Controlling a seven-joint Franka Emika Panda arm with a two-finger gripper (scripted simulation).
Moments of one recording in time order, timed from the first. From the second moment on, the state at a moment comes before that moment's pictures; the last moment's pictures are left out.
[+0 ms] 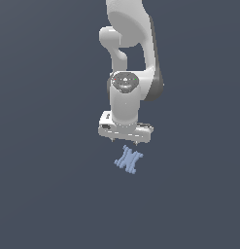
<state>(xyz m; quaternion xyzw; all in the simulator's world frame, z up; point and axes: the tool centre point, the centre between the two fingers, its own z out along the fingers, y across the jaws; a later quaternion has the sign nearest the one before) 0.023 0.020 0.141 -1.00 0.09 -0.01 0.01</state>
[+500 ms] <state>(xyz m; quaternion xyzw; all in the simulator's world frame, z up) 0.042 0.037 0.092 -0.98 0.19 0.00 0.00</state>
